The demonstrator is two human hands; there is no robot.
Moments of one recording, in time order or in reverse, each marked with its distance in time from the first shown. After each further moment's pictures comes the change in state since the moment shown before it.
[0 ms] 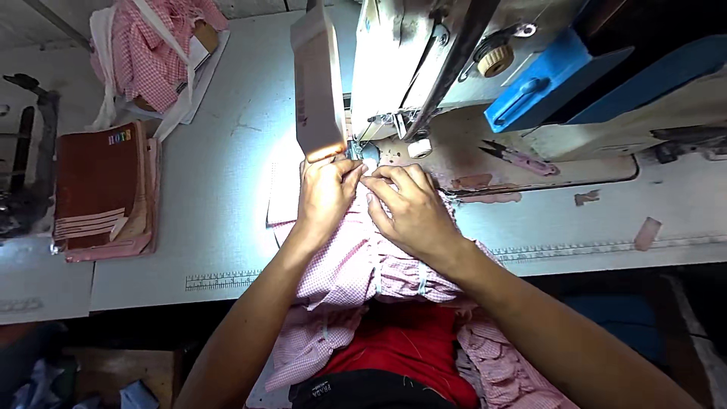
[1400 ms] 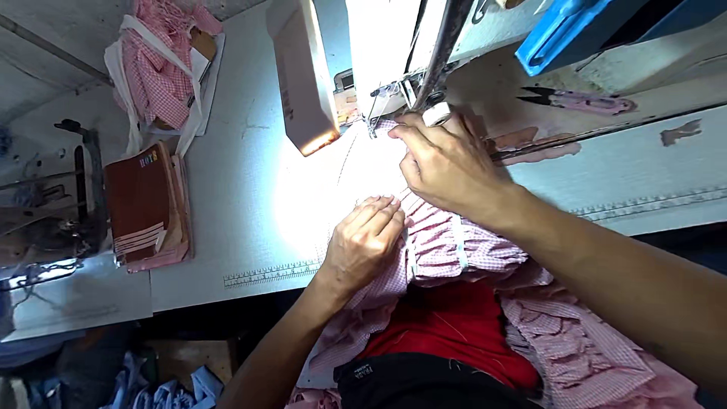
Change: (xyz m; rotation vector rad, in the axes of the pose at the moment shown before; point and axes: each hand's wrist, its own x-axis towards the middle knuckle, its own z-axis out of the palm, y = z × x) left_hand -0.083 0.023 -0.012 0.032 -0.117 0.480; right_hand 0.019 0.024 -0.002 -0.048 -0.064 0.094
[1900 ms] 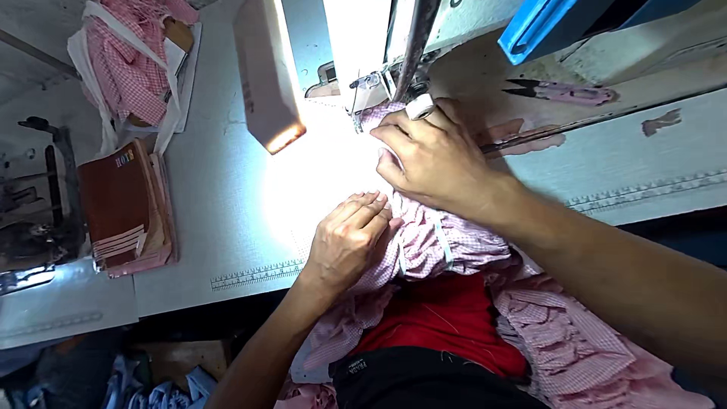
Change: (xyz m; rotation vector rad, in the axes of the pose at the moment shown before) left_hand 0.001 0.001 -0.009 -0.004 -0.094 -0.050; right_hand 0.001 -0.006 -0.009 -0.052 -0.016 -0.071
